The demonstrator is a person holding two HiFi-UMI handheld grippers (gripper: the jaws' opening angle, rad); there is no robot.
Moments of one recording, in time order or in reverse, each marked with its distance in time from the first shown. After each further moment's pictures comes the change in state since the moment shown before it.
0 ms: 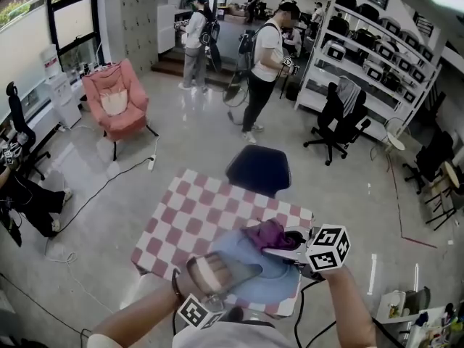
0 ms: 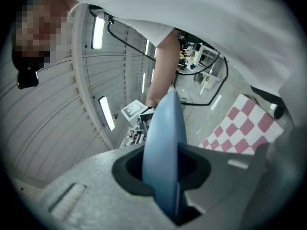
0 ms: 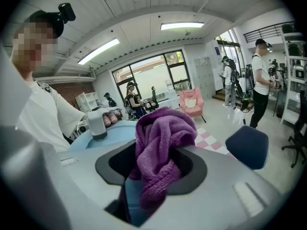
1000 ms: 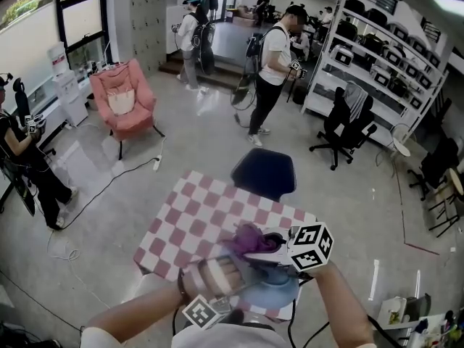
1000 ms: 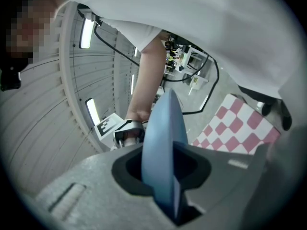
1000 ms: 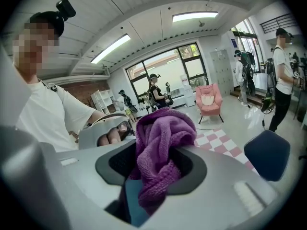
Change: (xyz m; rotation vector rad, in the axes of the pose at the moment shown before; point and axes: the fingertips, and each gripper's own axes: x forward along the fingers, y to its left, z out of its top) left arm 0.009 -0.021 0.004 0.079 -0.006 -0.127; right arm 0.050 0.029 0.024 -0.057 0.057 0.181
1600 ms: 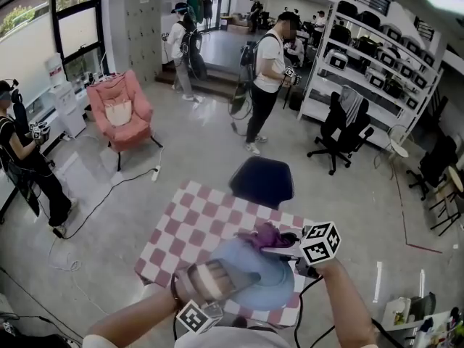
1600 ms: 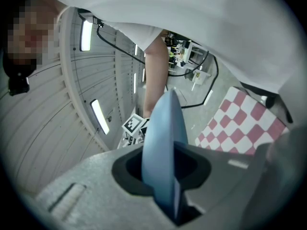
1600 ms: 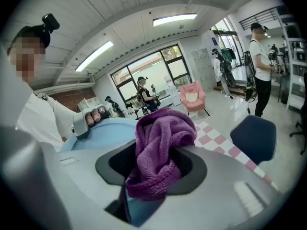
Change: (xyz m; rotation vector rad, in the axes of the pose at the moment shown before) left arm -0.011 0.014 -0.019 0.022 0.021 0.052; right arm -0.038 -0.068 -0.035 0.156 -0.042 -0.116
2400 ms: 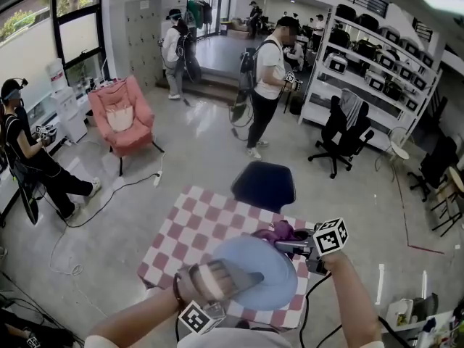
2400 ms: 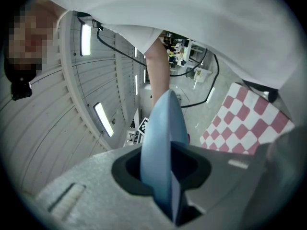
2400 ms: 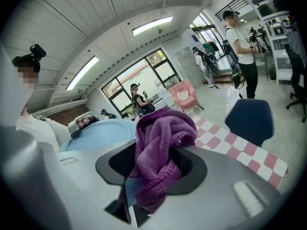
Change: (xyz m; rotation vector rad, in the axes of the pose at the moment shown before) left arm -0.005 0.013 0.000 0.042 -0.002 0.050; right arm -0.028 -0.044 -0.012 0.213 -0.085 -0.004
